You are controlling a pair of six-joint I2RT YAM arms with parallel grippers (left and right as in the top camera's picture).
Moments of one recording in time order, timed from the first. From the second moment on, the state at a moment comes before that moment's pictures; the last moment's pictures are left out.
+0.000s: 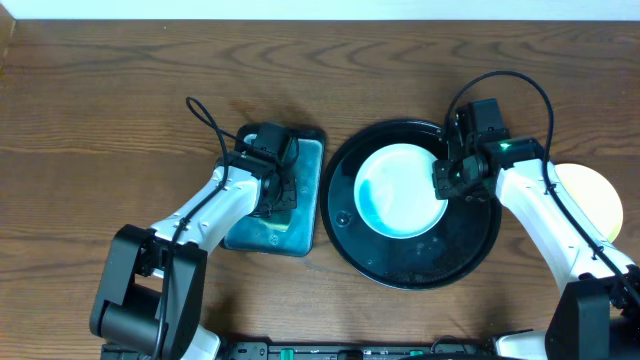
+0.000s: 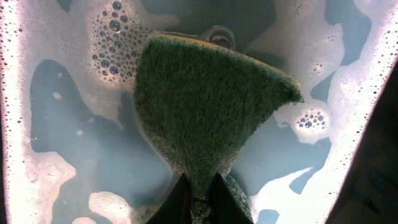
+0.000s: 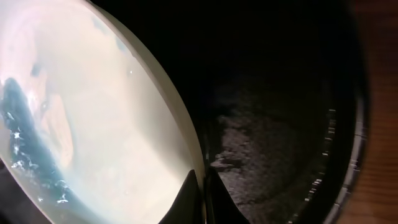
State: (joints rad) left arm -0.35 1.70 0.97 -0.66 0.01 -0.43; right arm 0.20 1.58 1.09 -0.82 -0.03 0.10
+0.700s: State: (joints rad) left arm -0.35 1.70 0.97 -0.63 0.02 -0.43; right arm 0.21 1.47 1.09 -0.76 0.27 0.13
